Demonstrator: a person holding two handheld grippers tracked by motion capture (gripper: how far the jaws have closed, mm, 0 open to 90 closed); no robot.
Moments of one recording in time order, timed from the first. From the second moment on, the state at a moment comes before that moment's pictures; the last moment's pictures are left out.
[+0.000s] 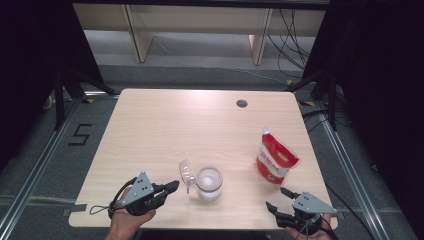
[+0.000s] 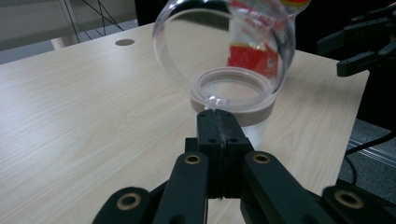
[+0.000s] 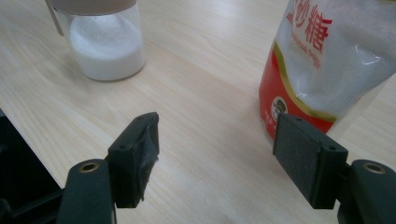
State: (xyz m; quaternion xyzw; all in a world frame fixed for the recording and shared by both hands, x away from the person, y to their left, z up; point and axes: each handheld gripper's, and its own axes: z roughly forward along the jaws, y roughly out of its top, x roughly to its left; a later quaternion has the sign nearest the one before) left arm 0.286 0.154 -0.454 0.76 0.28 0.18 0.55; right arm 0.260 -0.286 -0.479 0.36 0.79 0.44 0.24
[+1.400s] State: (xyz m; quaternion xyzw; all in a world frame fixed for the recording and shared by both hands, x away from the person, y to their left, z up) left arm 0.296 0.135 -0.445 0.77 0.26 0.18 0.56; right arm 0.262 -0.286 -0.480 0.35 0.79 0.44 0.24
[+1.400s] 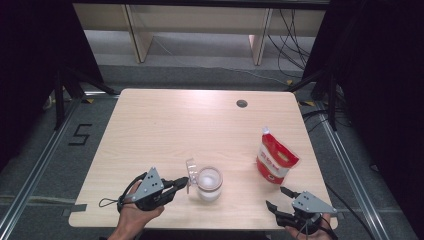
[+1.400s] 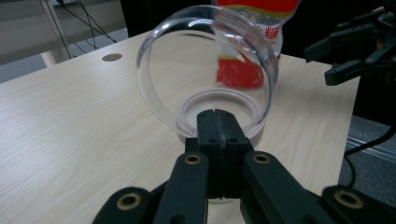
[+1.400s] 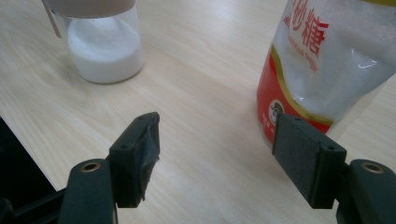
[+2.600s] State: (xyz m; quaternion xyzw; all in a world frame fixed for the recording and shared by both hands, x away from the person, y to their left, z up) left arm 0.298 0.140 -0.443 0.76 0.30 0.15 0.56; right arm 0.264 -0.284 -0.479 0.35 0.79 0.44 0.24
